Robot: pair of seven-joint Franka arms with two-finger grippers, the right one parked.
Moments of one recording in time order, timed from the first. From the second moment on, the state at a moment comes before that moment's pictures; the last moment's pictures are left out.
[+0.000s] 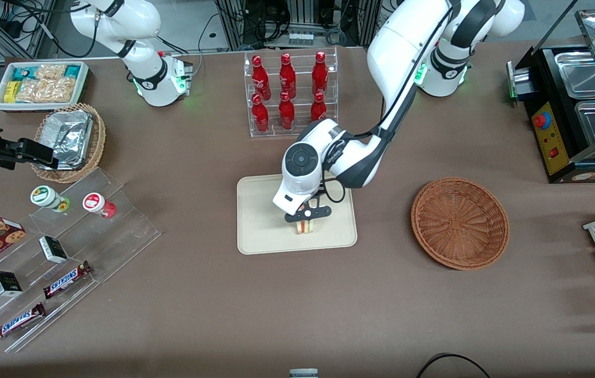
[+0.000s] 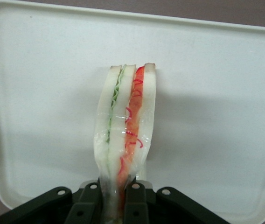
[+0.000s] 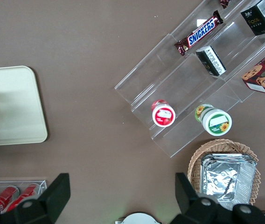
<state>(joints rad) -0.73 0.78 -0.07 -1.35 -0.07 2.07 -0.91</state>
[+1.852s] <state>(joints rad) -0.73 0.57 0.07 -1.27 -0.01 1.74 -0.72</state>
